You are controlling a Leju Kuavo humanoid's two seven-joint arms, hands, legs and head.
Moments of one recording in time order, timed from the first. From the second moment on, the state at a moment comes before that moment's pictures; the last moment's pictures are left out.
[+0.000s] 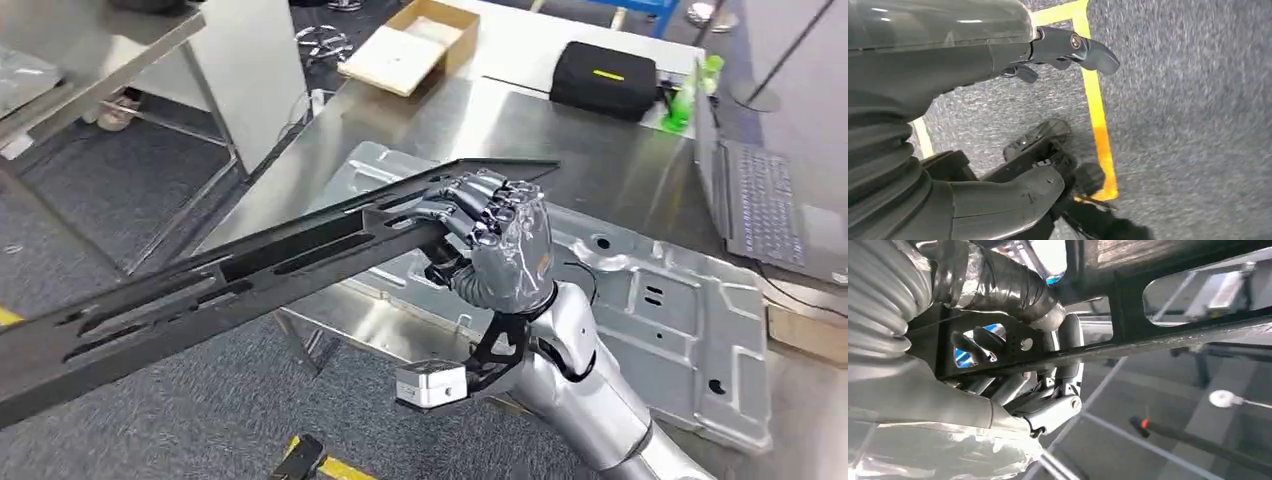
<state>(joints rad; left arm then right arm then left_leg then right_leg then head) -0.20 -0.20 0.63 -0.20 -1.09 -0.06 -0.42 -0.55 -0.01 0.62 -1.69 0.87 -0.66 -0.31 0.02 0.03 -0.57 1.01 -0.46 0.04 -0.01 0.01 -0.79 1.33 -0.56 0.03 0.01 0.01</state>
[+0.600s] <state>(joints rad) -0.20 -0.20 0.63 -0.20 -1.09 -0.06 -0.42 -0.55 -0.01 0.61 -1.67 0.86 -0.66 -0.30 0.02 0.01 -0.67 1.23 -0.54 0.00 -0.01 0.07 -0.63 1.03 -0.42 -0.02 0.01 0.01</state>
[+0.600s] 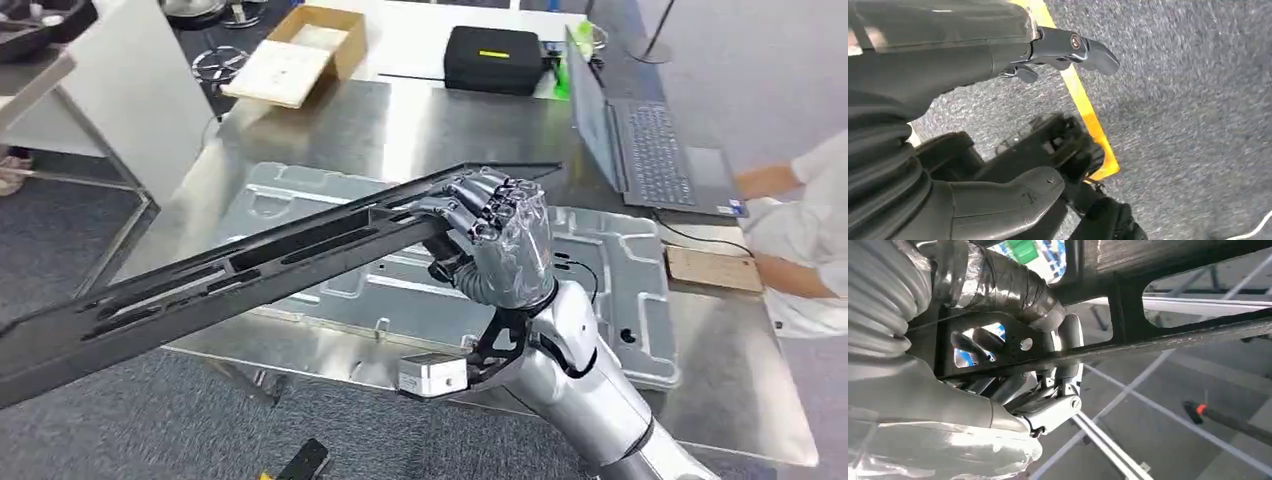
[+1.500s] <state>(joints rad) -0.21 -0.20 0.62 -0.20 -1.08 -0.06 -0.41 -0.61 -0.02 0.32 -1.28 0.61 -0.50 -0.23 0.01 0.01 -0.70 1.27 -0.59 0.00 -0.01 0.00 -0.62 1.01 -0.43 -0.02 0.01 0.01</state>
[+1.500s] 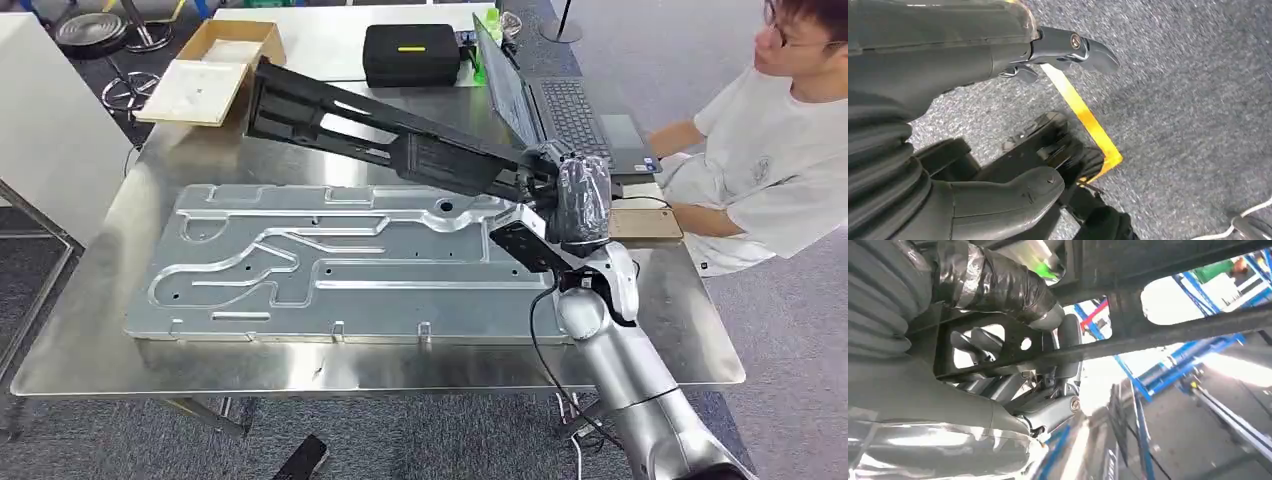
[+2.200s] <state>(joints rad) -0.21 -0.19 0.60 -0.20 -1.08 -0.06 -0.46 -0.68 -0.06 0.28 -1.04 0.51 -0.34 -0.27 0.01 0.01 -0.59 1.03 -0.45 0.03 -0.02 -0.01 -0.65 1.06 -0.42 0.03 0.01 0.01</state>
